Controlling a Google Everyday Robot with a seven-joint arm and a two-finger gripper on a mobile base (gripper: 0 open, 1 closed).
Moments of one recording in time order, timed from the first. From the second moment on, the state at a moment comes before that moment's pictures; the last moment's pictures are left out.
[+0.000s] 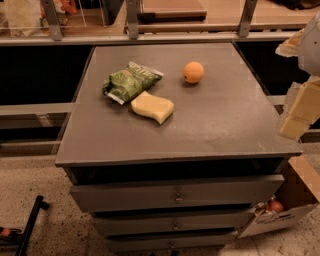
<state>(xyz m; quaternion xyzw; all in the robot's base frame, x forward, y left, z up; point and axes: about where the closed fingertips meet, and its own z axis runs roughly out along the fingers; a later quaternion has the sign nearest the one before) 0.438 -0.213 0.991 -0.60 0.78 -0.05 0.18</state>
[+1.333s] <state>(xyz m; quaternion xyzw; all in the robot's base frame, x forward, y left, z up) 0.539 -0.043 1.002 -0.68 0.70 -0.06 0.19</state>
